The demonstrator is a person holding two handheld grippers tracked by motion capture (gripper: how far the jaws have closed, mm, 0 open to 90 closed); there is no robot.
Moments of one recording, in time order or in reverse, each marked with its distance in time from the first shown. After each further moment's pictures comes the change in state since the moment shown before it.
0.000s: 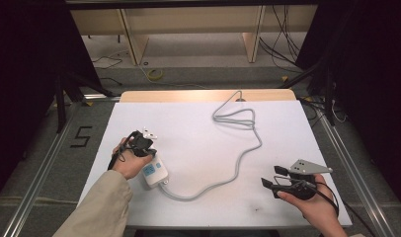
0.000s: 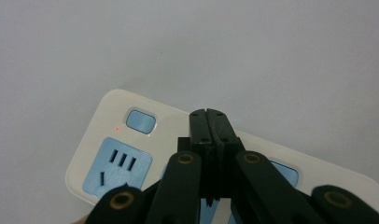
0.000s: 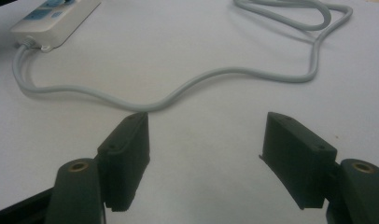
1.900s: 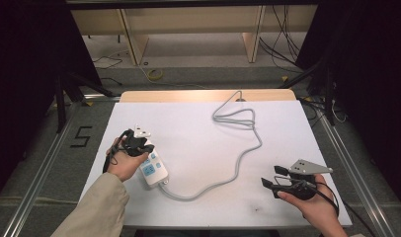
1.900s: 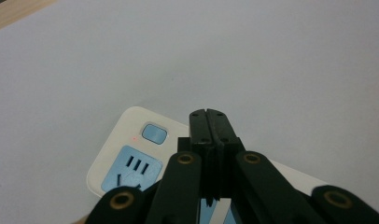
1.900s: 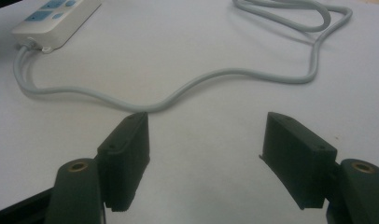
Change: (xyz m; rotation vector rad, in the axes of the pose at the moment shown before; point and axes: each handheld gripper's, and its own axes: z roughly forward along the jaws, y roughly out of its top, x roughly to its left) left arm 0.003 -0.003 -0.022 -0.123 0.009 -0.057; right arm 0.000 0.000 0.000 -0.003 0.001 -0.001
